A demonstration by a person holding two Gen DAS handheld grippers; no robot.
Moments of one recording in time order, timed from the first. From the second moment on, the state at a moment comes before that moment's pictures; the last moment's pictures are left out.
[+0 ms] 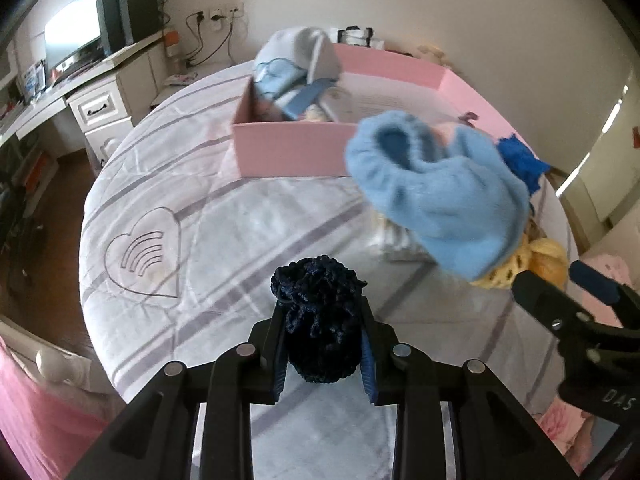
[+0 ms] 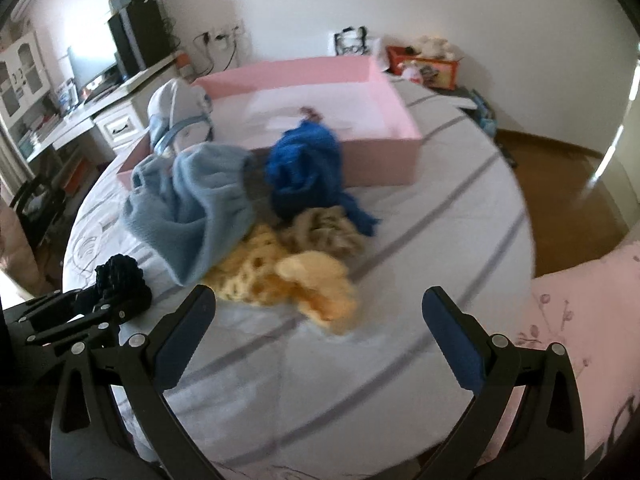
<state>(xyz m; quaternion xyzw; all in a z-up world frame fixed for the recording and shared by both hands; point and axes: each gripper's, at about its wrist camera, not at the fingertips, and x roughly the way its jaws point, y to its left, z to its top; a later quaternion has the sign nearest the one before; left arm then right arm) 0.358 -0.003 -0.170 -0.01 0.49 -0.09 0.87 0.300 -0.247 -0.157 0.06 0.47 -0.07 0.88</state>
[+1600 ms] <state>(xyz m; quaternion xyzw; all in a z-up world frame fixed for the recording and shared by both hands) 0.330 -0.006 -0.145 -0.01 0.47 -0.09 0.88 0.280 -0.289 -0.159 0.12 0.47 -0.08 0.87</state>
